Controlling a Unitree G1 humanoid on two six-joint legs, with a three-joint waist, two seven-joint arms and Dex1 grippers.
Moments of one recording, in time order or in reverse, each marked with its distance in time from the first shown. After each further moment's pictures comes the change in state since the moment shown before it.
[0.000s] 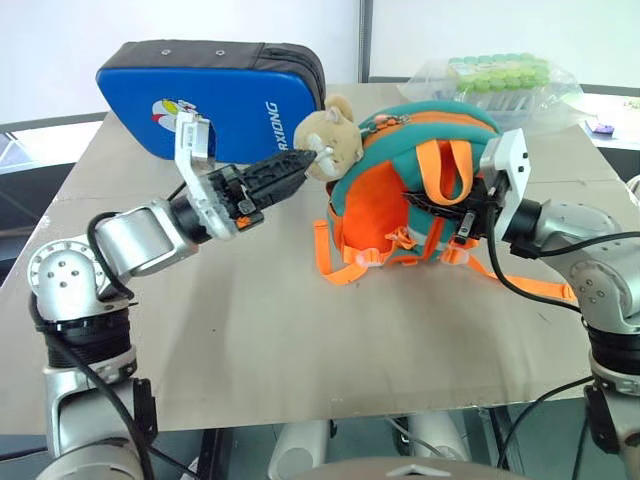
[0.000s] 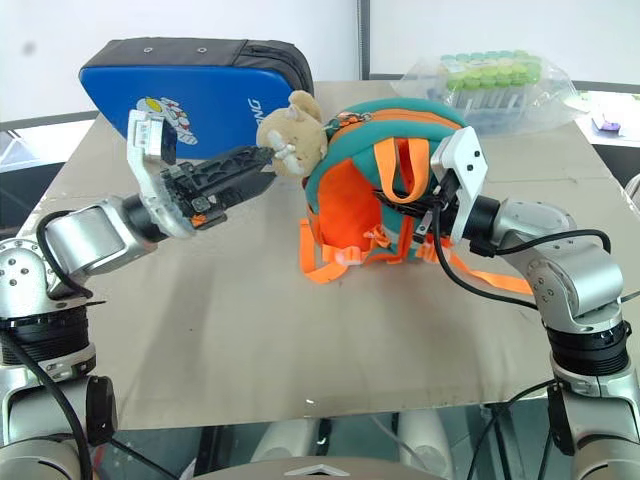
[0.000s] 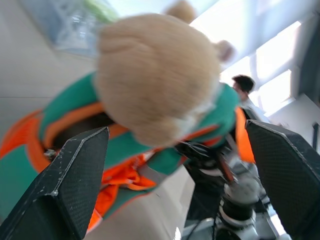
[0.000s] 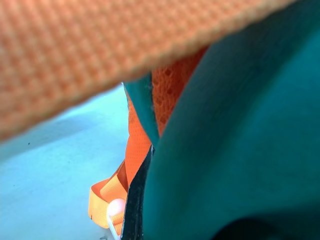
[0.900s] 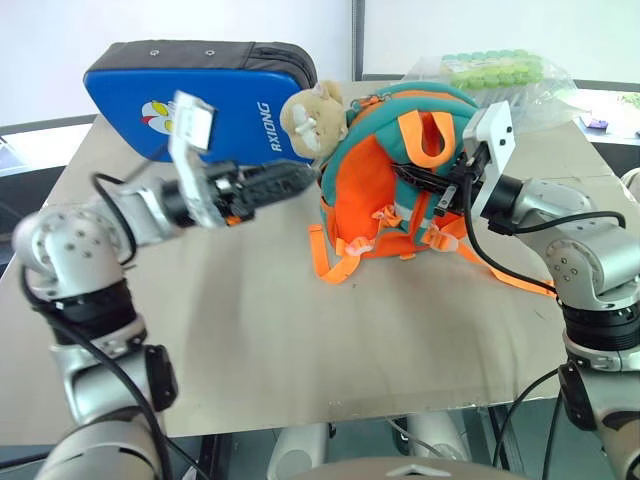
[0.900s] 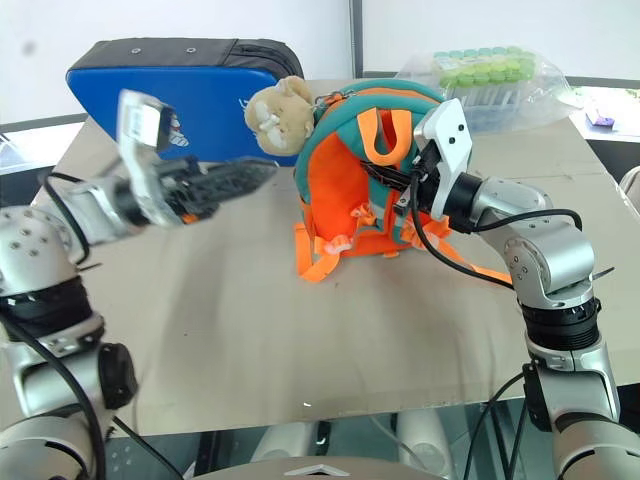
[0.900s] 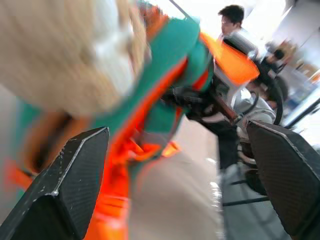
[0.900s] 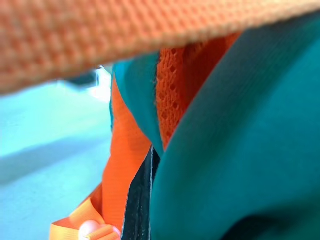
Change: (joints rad) left arm -0.120 -0.146 0.161 -0.069 0.755 0.303 -0.720; right arm -0.123 0.099 0.041 0.076 -0.069 -0.014 -0.076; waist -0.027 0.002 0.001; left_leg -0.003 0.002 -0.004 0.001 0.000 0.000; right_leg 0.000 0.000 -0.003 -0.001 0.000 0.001
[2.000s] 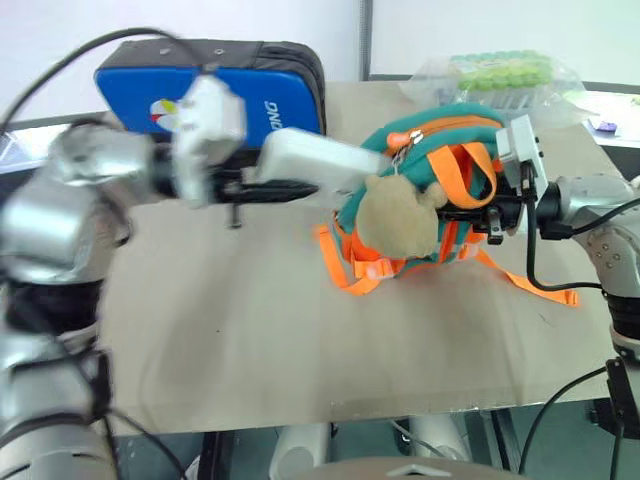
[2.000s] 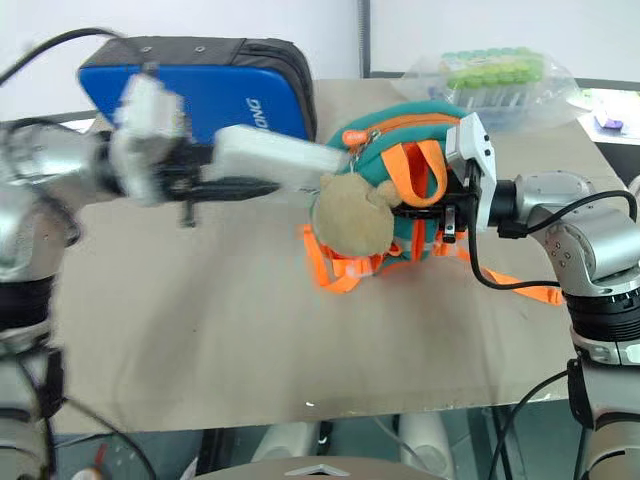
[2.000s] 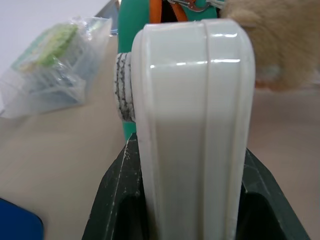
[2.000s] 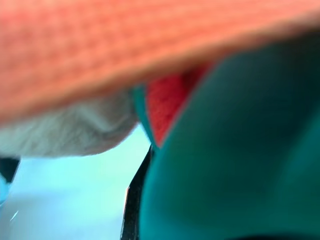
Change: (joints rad) left arm -0.148 0.253 -0.528 0.002 0.664 -0.877 -0.453; right arm -0.027 -0.190 -0.002 0.087 0.117 -0.023 0.424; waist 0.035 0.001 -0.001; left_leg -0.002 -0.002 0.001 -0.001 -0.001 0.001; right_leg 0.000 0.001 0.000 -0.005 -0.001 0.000
